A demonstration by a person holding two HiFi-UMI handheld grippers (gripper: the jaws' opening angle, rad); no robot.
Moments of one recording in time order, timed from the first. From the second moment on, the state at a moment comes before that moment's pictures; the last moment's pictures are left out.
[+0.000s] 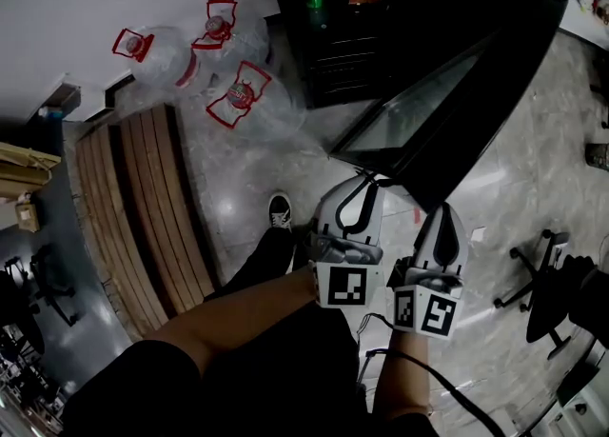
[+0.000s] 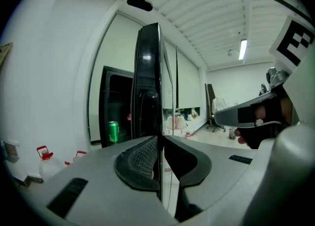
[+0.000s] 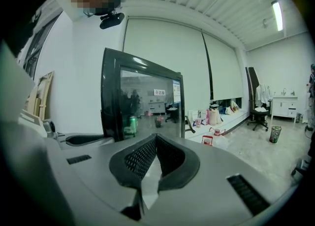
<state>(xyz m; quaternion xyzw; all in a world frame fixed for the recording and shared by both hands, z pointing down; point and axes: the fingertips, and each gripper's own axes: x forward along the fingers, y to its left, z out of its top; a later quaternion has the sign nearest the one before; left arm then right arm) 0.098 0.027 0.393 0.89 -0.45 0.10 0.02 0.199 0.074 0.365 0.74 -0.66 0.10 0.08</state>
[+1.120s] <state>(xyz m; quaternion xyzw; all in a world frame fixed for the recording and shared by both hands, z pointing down) 0.061 -0.028 0.392 0.90 -0.42 0.08 0.01 0.166 0.012 0.372 0.69 -0.71 0.10 0.07</state>
